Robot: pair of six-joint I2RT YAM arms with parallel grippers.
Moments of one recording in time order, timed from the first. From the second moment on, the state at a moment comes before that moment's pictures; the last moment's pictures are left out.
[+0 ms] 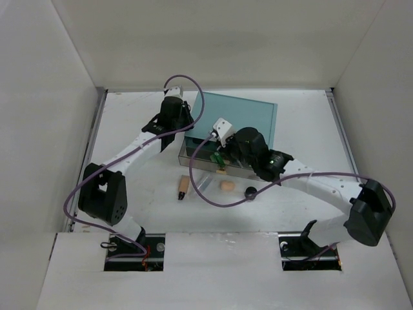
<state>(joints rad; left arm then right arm) -0.43 1.59 1.20 -0.14 -0.12 -0.47 0.85 1.40 1.03 -0.04 0.15 -0.29</state>
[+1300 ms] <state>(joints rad) -0.45 1.56 1.18 -0.16 -0.16 -0.47 1.19 1.43 0.85 -0.11 0.39 0.24</state>
